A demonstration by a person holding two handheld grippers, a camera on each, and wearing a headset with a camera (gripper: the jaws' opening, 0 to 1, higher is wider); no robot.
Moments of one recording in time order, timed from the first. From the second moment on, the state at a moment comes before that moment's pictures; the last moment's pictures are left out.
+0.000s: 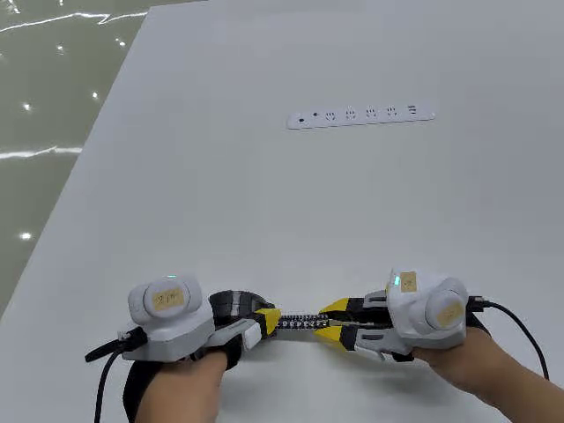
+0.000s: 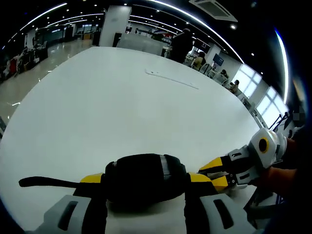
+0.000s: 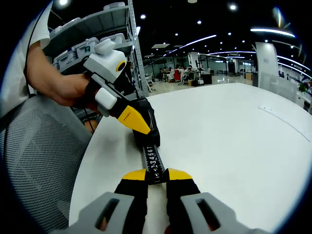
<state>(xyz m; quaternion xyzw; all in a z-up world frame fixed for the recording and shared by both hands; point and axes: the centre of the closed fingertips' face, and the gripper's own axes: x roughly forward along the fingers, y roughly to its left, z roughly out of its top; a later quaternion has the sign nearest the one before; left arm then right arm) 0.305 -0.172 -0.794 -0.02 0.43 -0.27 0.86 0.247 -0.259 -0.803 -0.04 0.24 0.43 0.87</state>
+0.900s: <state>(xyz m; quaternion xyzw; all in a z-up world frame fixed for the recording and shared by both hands) 0.309 -0.174 -0.793 0.01 0.42 -0.25 0.87 0.247 -0.259 -0.804 -0.06 0.24 0.42 0.87</state>
